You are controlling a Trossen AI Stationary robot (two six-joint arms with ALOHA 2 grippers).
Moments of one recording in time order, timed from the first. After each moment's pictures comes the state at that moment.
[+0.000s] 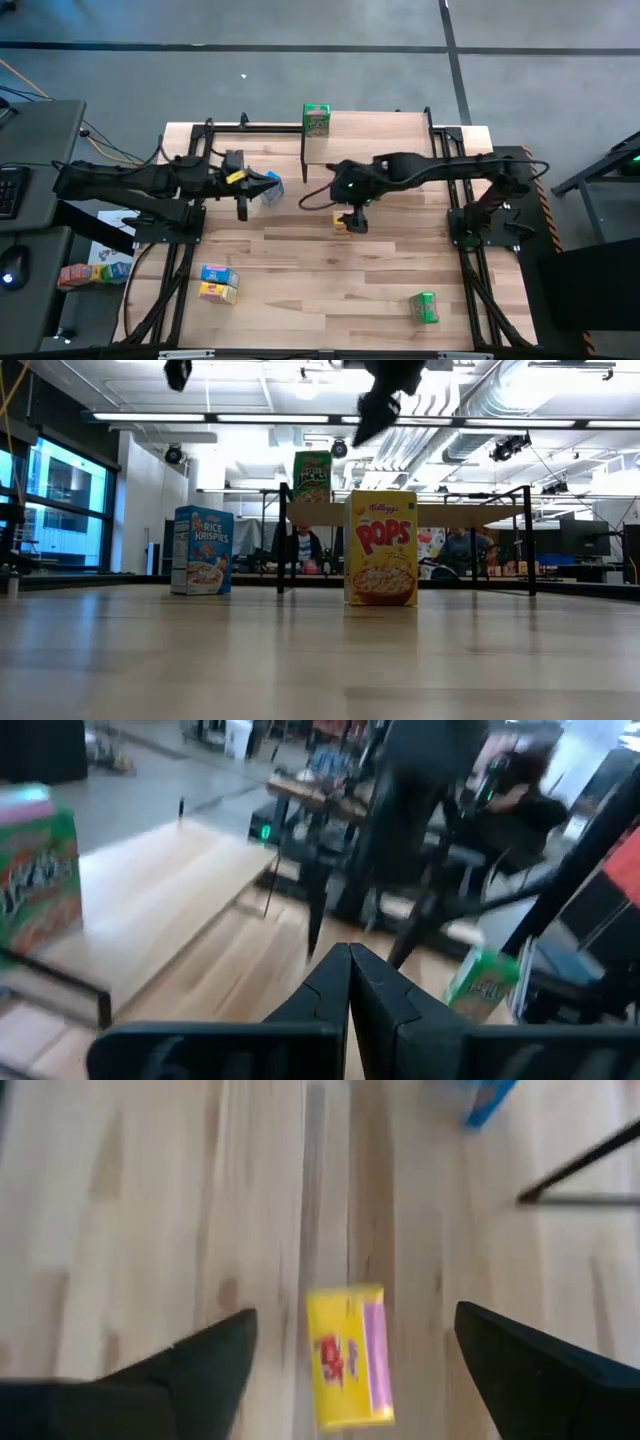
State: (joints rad) left arm -0.07 0.83 0.79 -0.11 -0.24 -0.31; right arm -0.01 1.68 1.55 -0.90 -0.07 -0.03
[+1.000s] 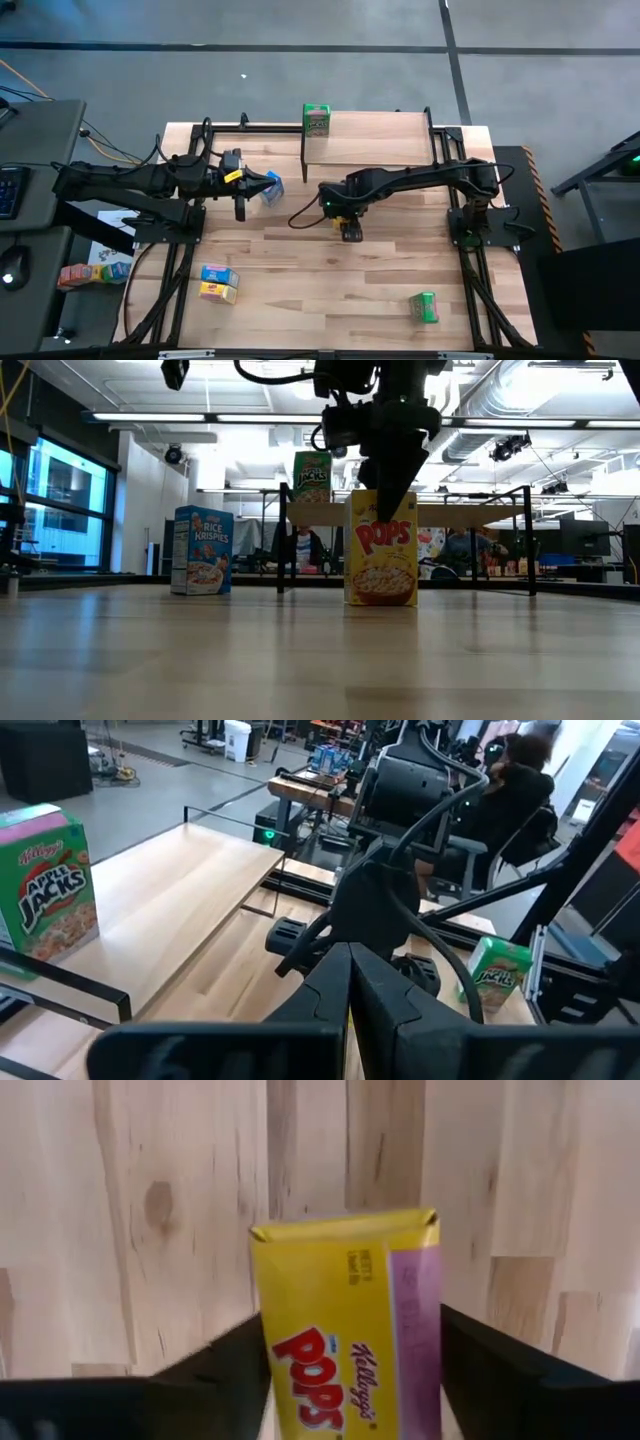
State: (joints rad) left arm -0.07 0.81 0.78 -0.14 -0.24 -0.25; right arm 0.00 1.90 1.54 -0.99 -0.04 -0.02
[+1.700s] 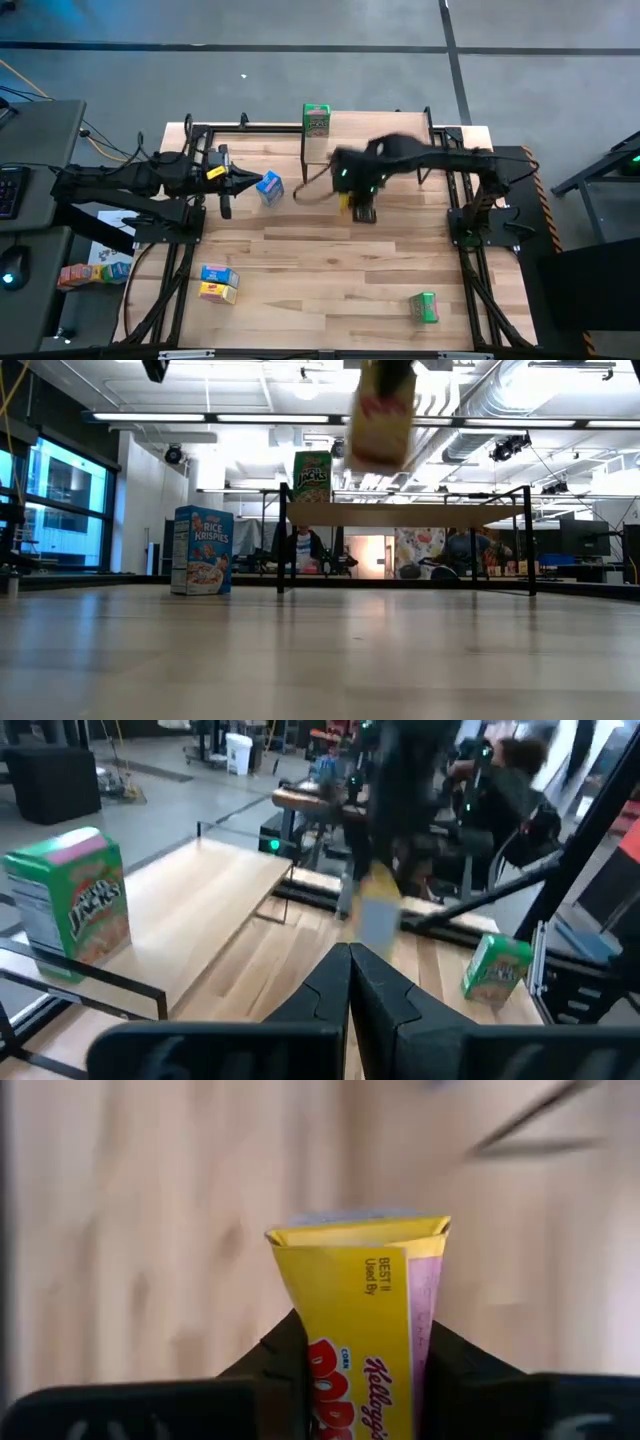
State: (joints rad) left arm -0.07 0.68 0.79 -0.24 -0.26 -0.20; right arm -0.04 1.81 2.02 -1.40 -0.05 -0.03
